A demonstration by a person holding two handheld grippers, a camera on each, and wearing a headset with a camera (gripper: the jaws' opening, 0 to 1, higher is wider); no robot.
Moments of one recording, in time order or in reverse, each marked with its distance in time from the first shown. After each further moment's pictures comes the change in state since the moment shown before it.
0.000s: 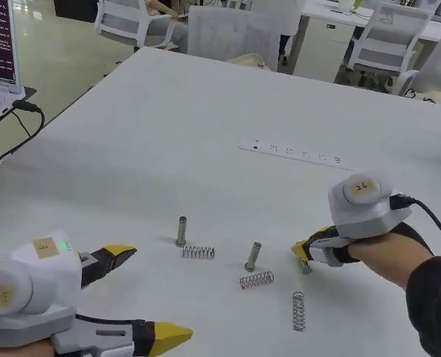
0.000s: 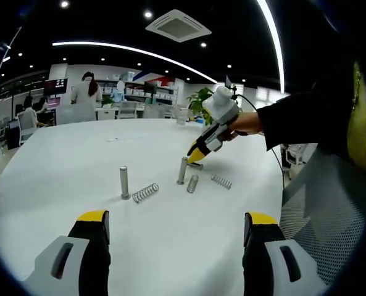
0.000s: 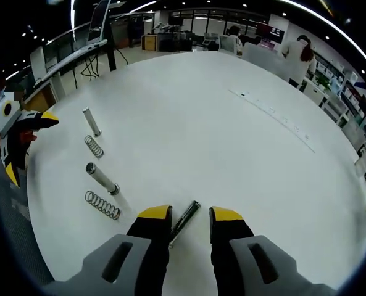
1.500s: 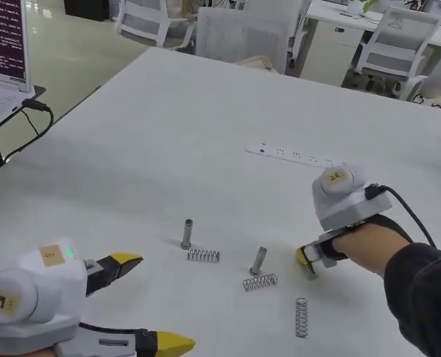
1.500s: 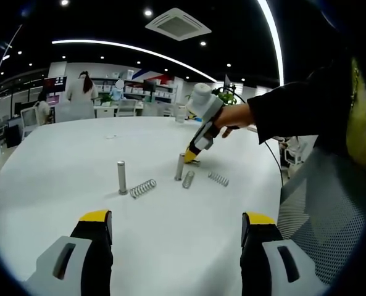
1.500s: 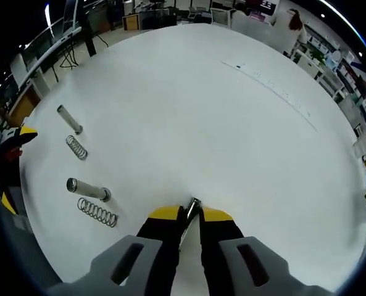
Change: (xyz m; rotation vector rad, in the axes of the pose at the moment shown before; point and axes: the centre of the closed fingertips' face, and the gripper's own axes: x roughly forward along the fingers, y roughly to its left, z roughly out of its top) left arm -0.001 -0.002 -0.007 -0.006 0.011 -0.008; right arm 0.016 0.003 -0.008 0.080 0.209 -0.053
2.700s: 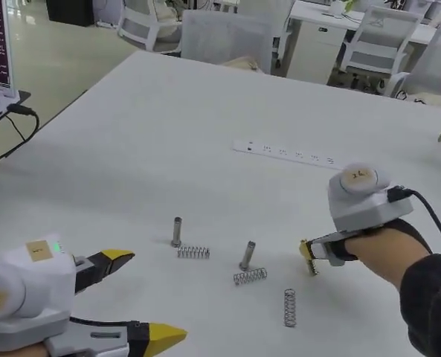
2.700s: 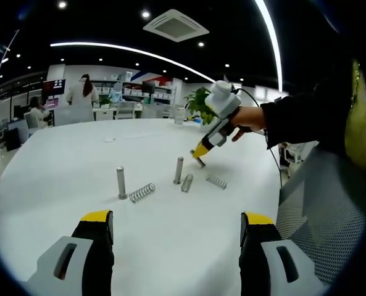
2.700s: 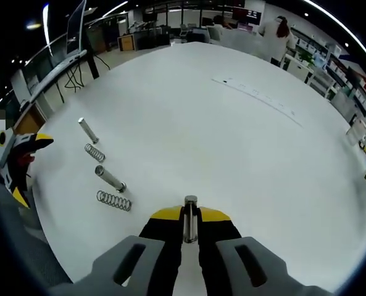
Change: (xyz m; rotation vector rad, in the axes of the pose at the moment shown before) left arm -0.001 -0.003 0.006 0.016 -0.008 -0.003; right arm -0.042 -0.003 -0.014 0.087 -0.150 0.020
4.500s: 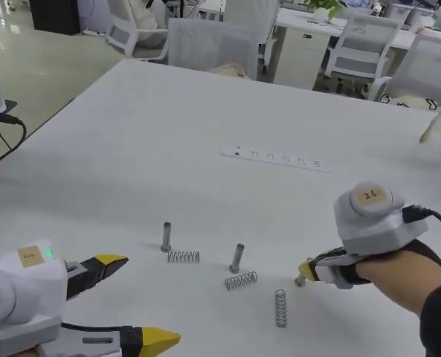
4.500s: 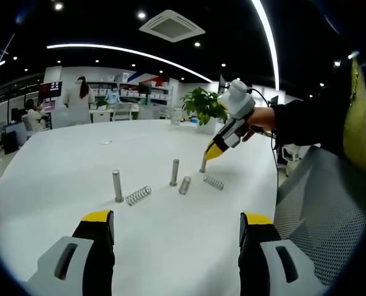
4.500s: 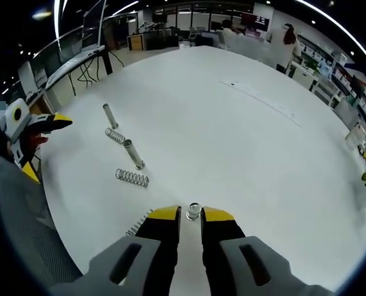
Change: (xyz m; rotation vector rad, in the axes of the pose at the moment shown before) left arm 0.000 -0.007 0.006 0.017 -0.002 -0.018; right arm -0.030 0.016 -0.024 -0.059 -0.019 0.026
